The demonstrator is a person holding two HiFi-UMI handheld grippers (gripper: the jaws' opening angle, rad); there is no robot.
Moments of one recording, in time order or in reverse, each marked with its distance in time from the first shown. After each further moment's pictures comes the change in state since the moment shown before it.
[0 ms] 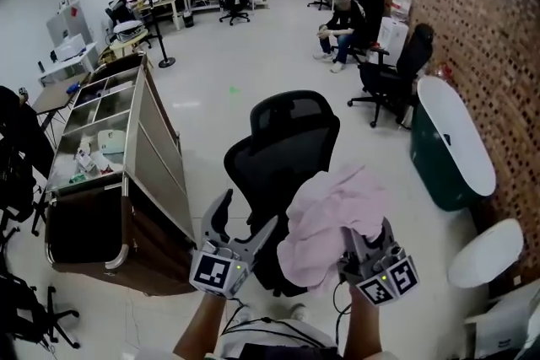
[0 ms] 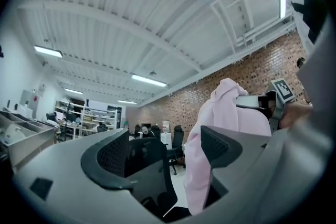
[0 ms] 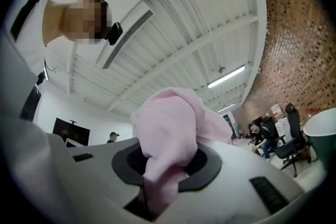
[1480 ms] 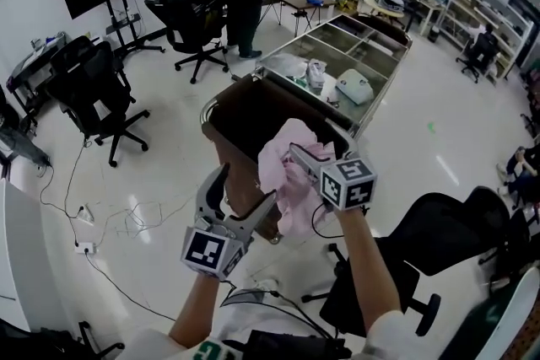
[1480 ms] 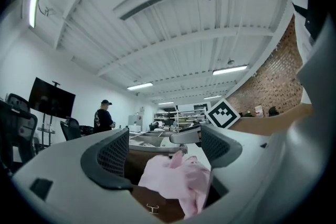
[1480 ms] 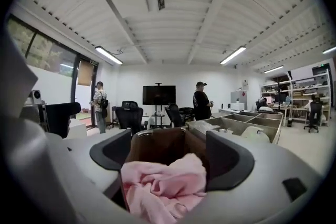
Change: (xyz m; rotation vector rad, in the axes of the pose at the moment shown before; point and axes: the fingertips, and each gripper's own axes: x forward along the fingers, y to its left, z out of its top) left arm -0.522 0.245 0.058 0.169 0.048 1.006; right arm 0.262 0.622 -0.287 -0.003 0.576 0.994
